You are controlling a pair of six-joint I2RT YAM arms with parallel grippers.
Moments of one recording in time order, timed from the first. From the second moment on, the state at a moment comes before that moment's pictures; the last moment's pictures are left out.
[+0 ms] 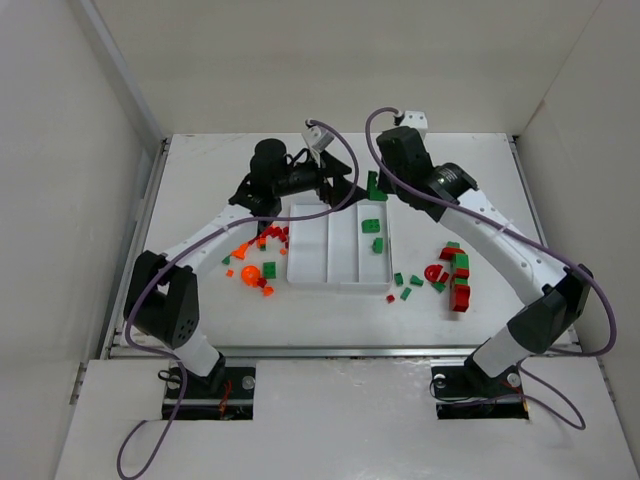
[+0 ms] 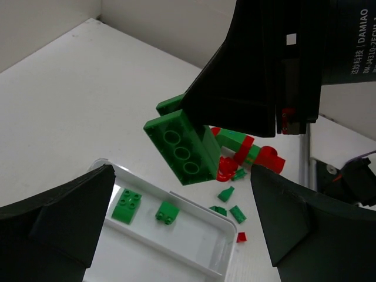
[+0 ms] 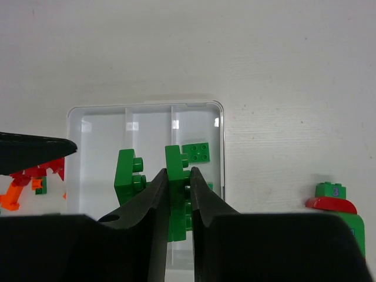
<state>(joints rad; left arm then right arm) -0.50 1.59 1.22 0.32 0.75 -0.24 0.64 1.57 1.67 -0.73 0.53 0.48</state>
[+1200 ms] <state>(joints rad) -0.52 1.63 1.22 0.36 0.81 -0.24 0.69 1.54 1.65 -0.60 0.47 0.51</state>
